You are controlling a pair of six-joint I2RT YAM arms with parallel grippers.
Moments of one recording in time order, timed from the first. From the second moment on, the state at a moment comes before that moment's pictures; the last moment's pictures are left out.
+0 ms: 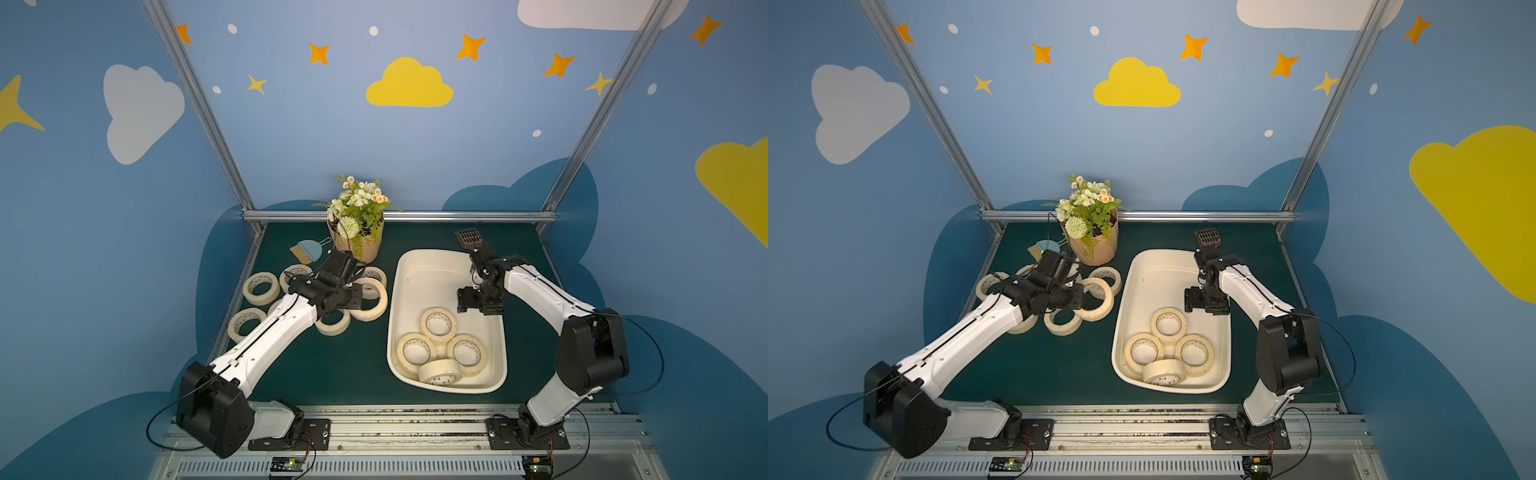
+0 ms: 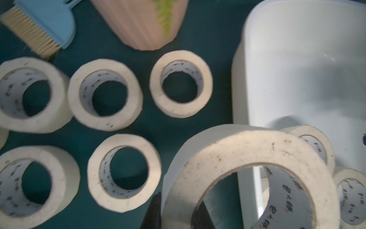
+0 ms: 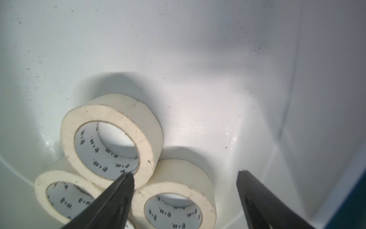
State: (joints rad) left arm -0.44 1.31 1.09 -0.78 -0.09 -0.34; right arm 0.33 1.71 1.27 -1.02 -0.07 0.30
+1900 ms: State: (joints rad) left arm -0.47 1.80 1.09 -0.49 0.00 -0.39; right arm 0.31 1.67 1.22 -1.04 -0.04 0.20
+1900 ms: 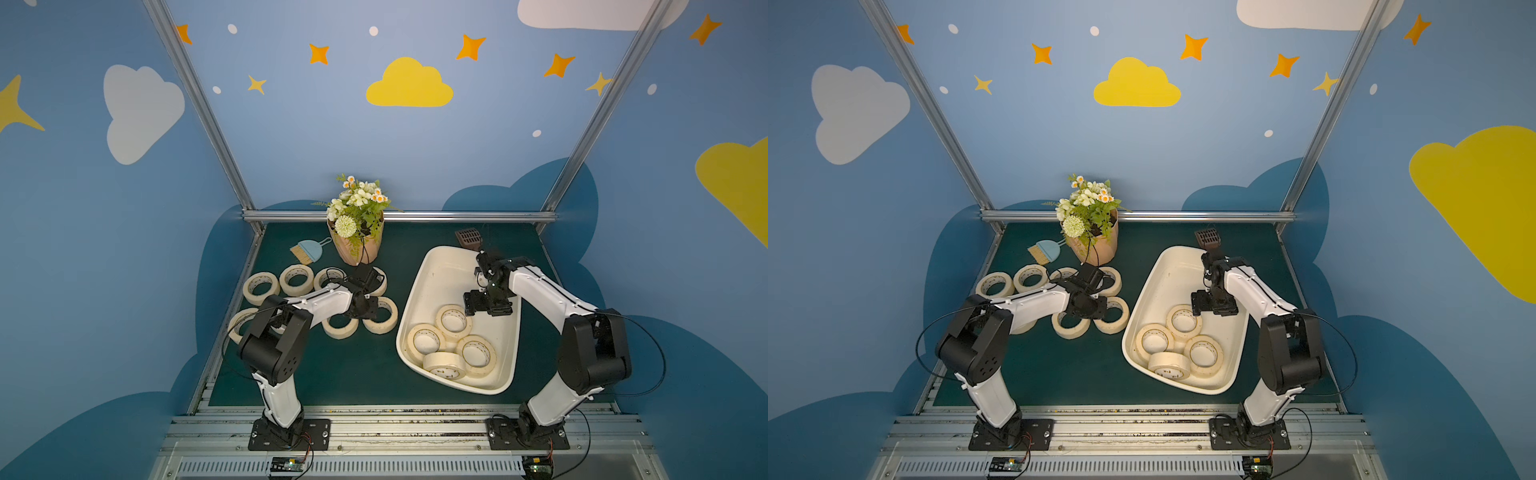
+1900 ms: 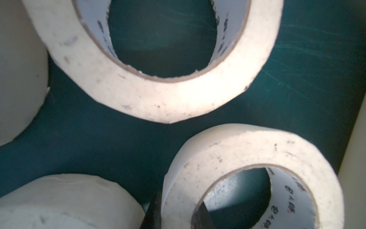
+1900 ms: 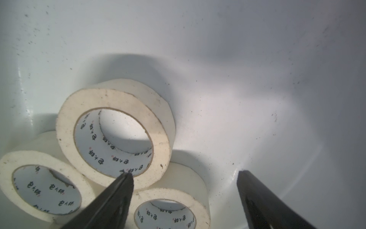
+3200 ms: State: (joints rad) left arm -0.51 1.56 1.24 -0.69 -0.08 -0.30; right arm 0.36 1.75 1.22 -0.96 -0.06 0.26
